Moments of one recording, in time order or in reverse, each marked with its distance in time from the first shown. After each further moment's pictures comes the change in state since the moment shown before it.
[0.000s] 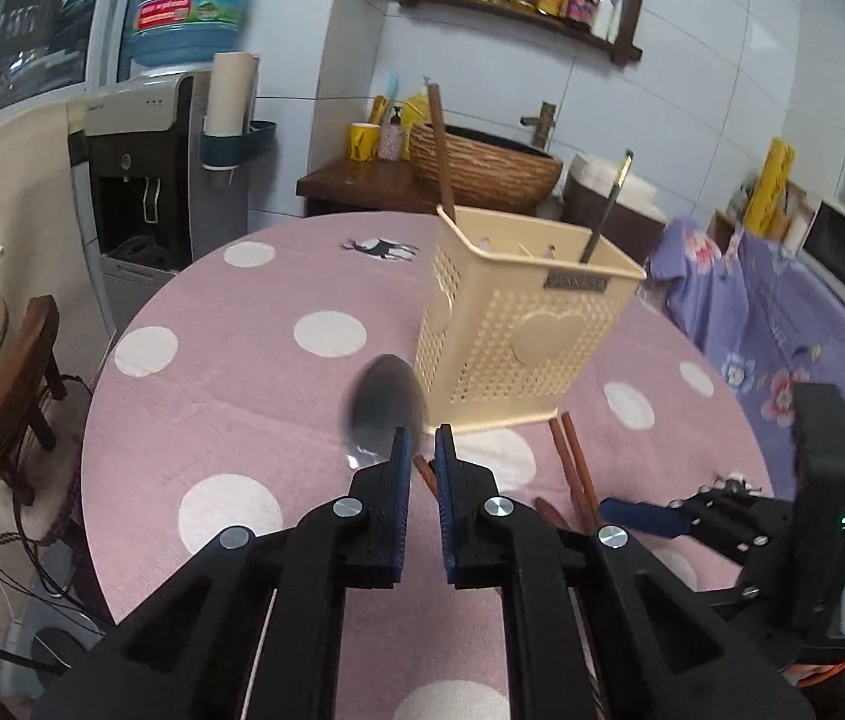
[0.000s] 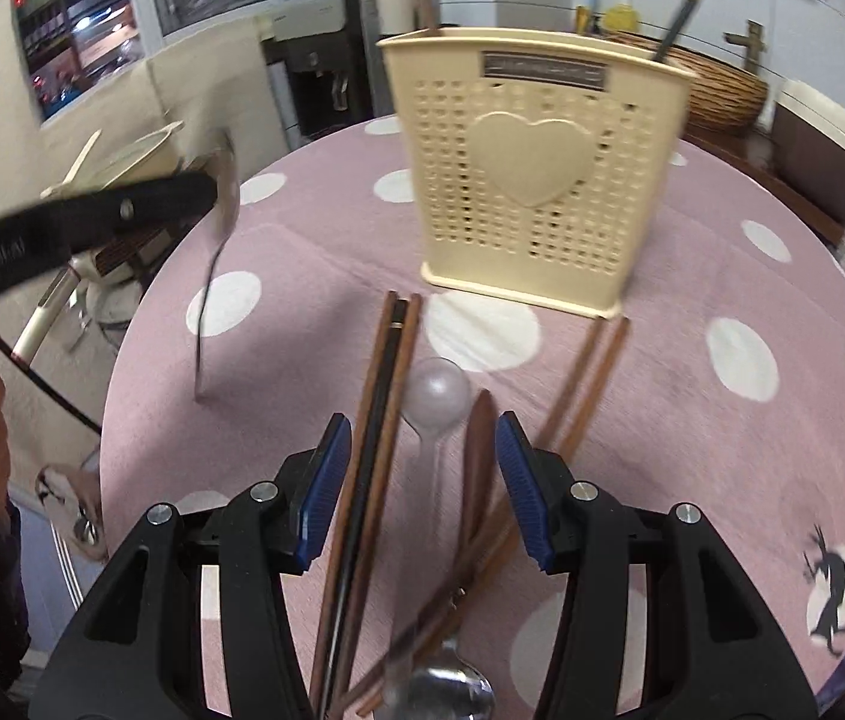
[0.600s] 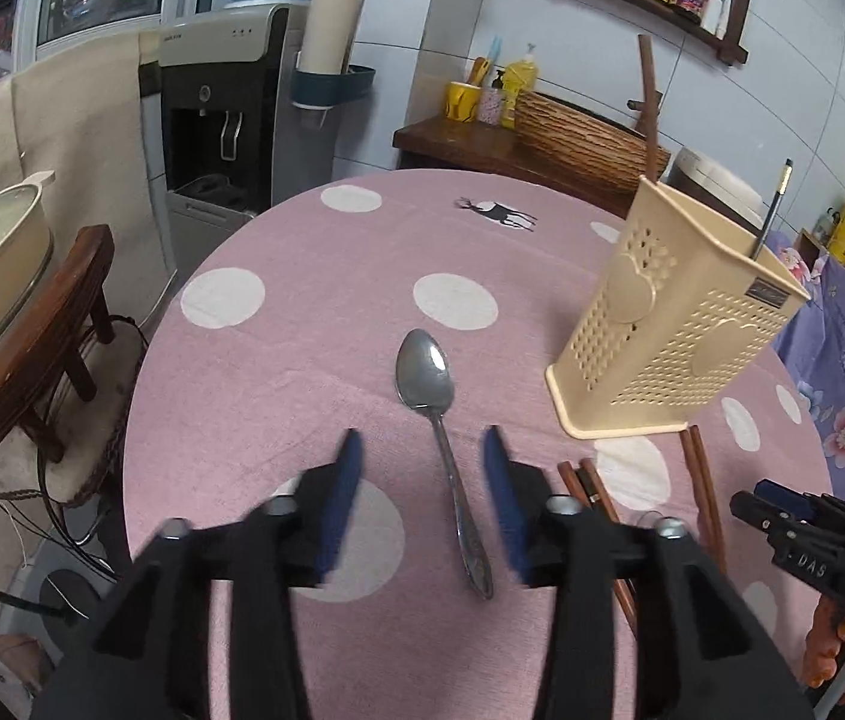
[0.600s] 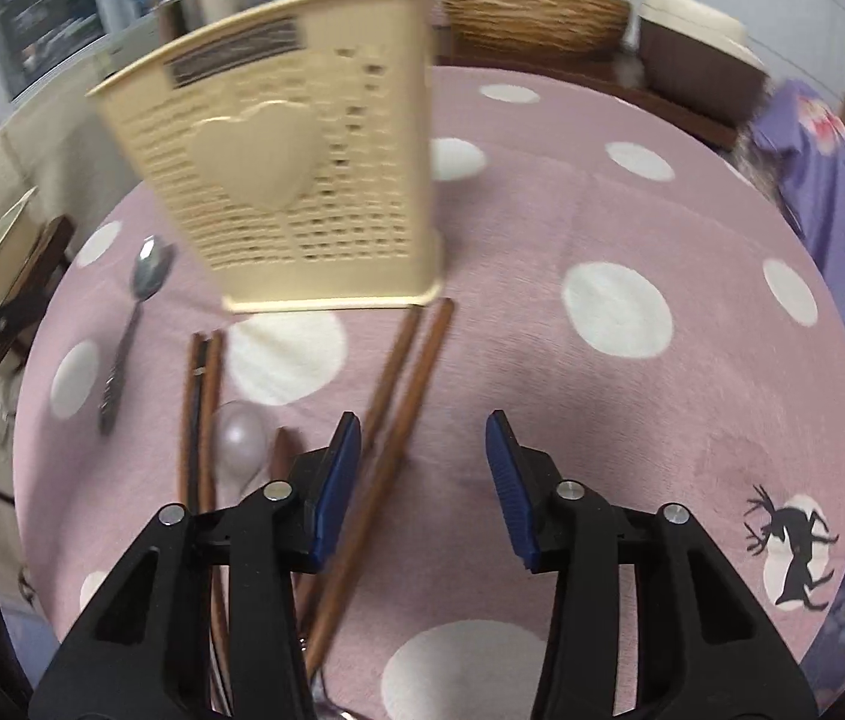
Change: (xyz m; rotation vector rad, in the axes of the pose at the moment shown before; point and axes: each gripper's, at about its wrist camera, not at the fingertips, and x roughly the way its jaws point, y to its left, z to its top) left arm 0.043 0.065 -0.003 -0.121 0.091 0.155; right arm 0.017 -0.081 0.002 0.317 0.050 -0.212
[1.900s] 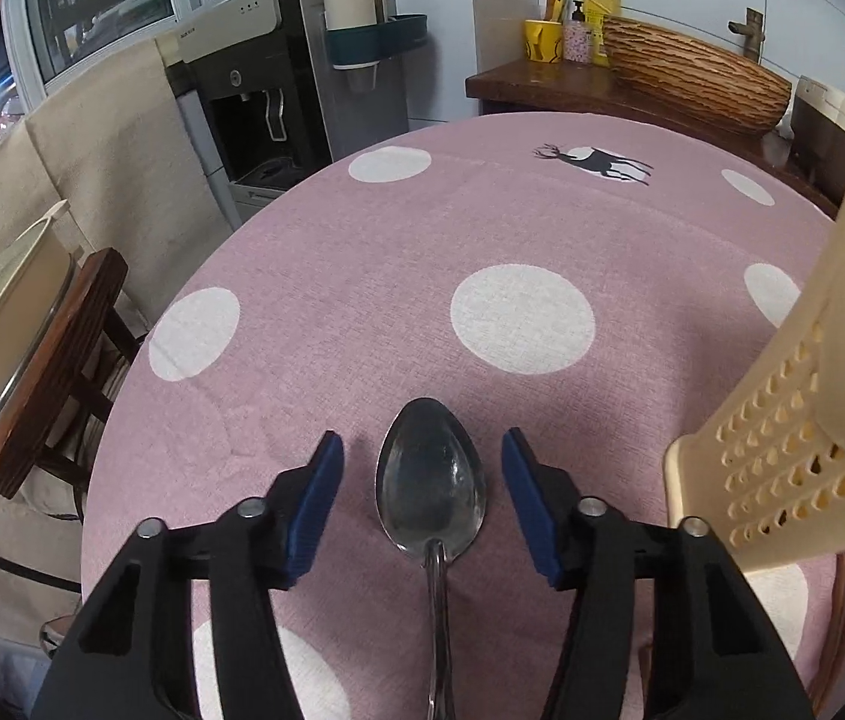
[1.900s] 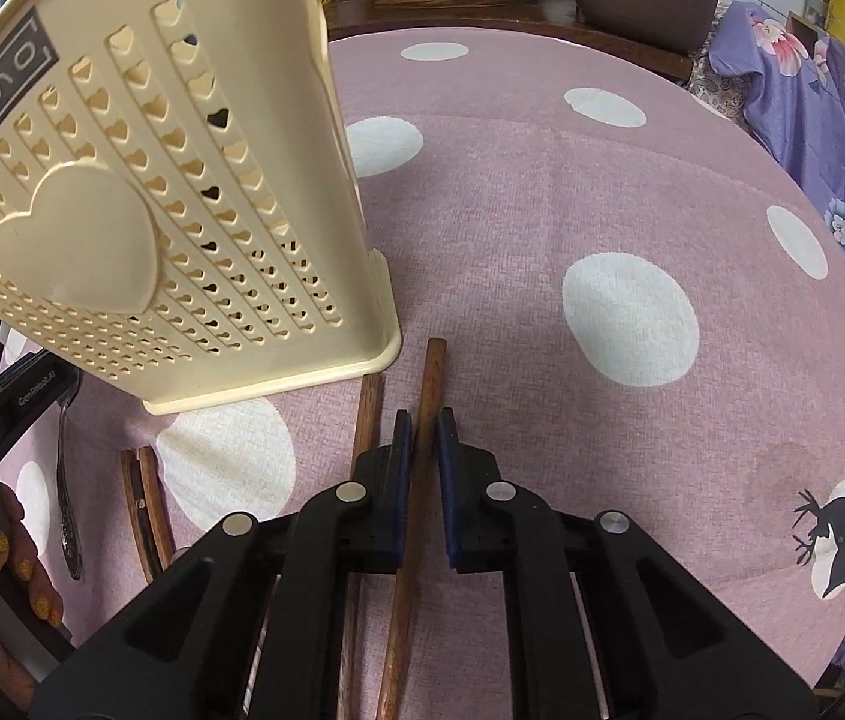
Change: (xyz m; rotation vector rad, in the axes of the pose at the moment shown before) left arm 0.114 -0.037 0.039 0.031 0.105 0.352; right arm 0.050 0.003 0.045 0.163 0.064 -0.103
